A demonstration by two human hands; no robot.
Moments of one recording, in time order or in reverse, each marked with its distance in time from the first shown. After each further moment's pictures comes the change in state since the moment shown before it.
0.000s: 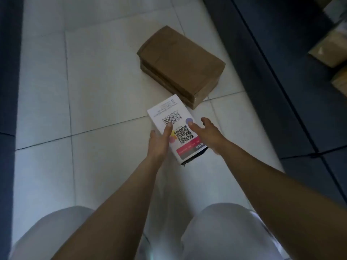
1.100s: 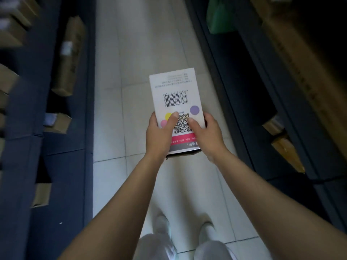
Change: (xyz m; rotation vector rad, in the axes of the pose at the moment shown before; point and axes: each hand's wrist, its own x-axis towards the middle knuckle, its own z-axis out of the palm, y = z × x) left_hand -0.290 0.347 -0.189 -0.274 0.096 0.341; right_hand -0.314 -0.354 -0.075 0.243 0.185 -0.266
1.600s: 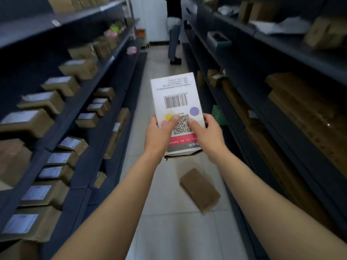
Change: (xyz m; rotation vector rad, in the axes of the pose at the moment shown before) left_hand -0.123 0.341 -0.074 -0.101 0.074 0.318; right_hand -0.148 -0.336 -0.052 0.007 -0.008 -0.398
